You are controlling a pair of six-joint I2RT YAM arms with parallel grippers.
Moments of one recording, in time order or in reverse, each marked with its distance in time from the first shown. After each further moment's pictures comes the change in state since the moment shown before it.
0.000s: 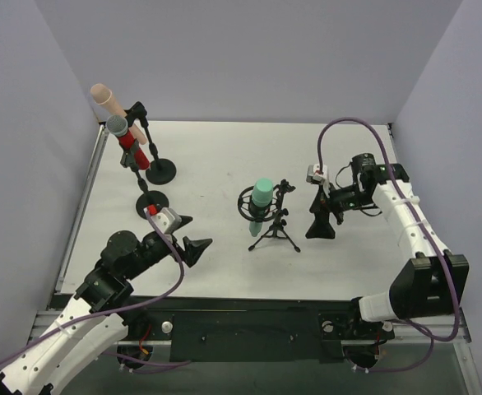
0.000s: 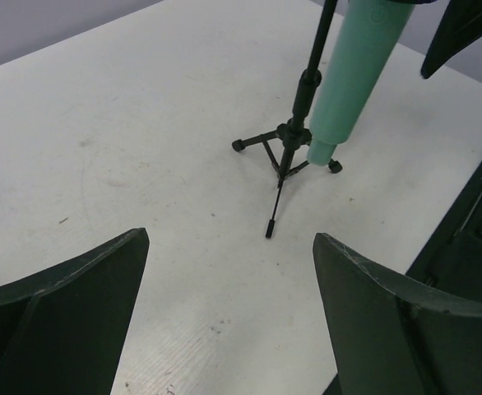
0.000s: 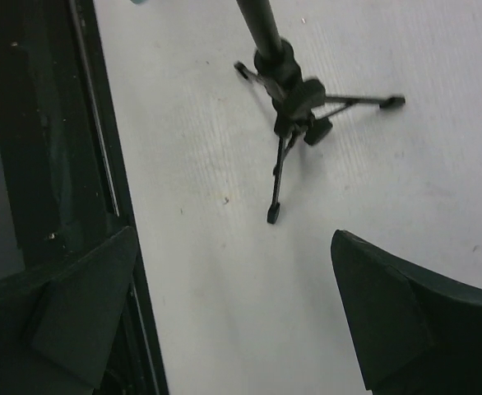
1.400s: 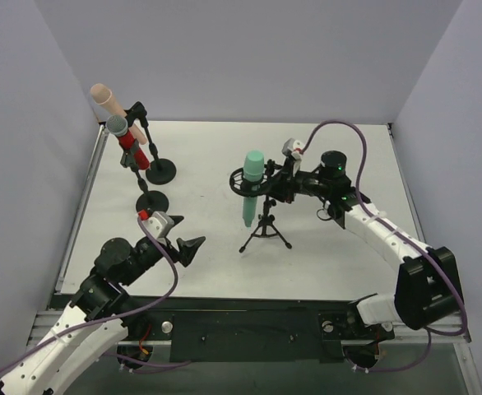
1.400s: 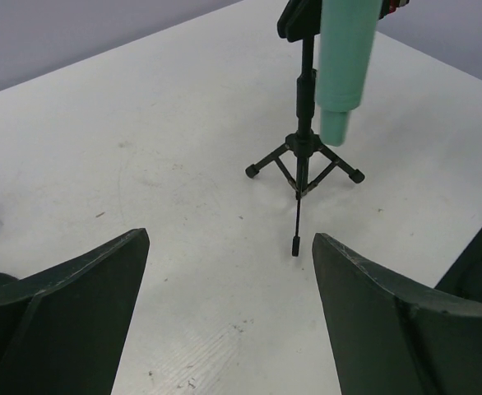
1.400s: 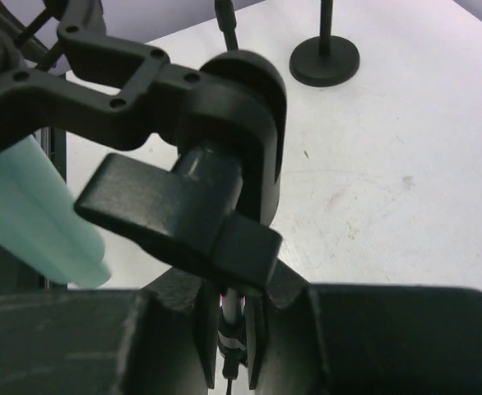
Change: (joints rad) left arm 0.001 -0.066 -0.029 0.006 -0.037 0.004; right arm 0.268 -0.155 -0.467 1.593 0.074 1.183
